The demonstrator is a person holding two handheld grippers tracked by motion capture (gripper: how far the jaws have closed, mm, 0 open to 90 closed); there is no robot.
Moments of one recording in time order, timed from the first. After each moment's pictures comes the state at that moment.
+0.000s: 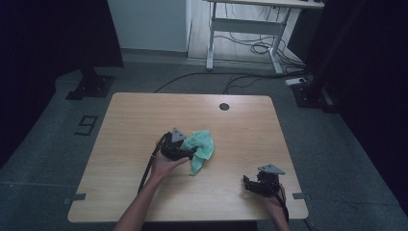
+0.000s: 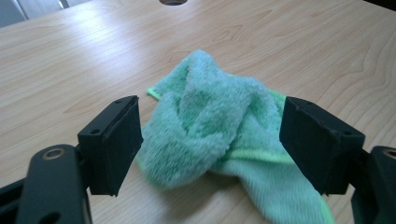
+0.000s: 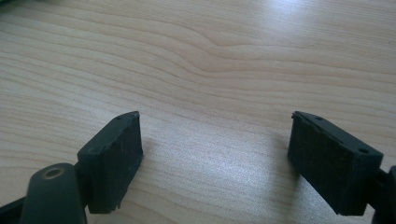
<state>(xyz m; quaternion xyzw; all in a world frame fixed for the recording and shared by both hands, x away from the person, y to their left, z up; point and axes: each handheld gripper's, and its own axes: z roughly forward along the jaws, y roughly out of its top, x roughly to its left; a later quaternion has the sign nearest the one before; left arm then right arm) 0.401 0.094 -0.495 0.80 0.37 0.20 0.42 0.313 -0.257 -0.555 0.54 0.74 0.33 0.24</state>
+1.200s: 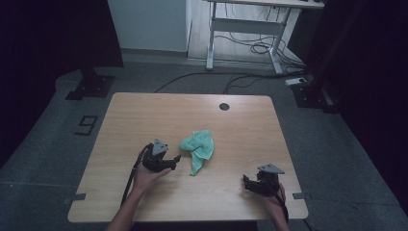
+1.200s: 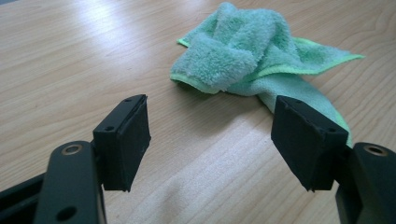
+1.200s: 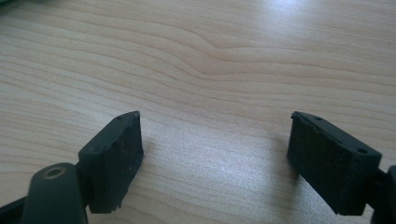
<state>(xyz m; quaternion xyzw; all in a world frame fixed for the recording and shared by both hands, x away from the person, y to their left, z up) 0.368 0.144 -0.510 0.80 0.39 0.21 0.40 0.315 -0.256 -0.555 0.54 0.73 0.33 0.24</state>
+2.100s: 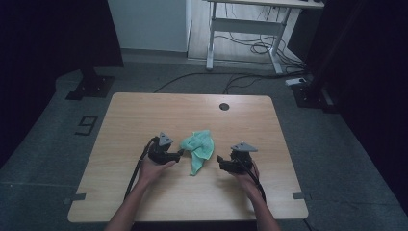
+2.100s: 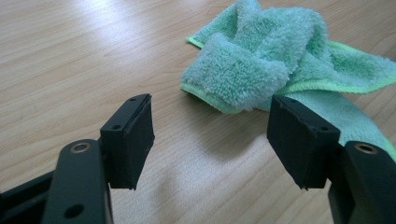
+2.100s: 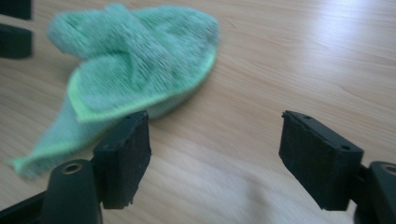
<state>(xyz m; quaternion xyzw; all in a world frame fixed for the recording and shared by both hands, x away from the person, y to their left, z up) 0.403 0.131 -0.518 0.81 0.40 0.20 0.39 0.375 -0.170 -0.521 0.48 0.75 0.40 0.21</state>
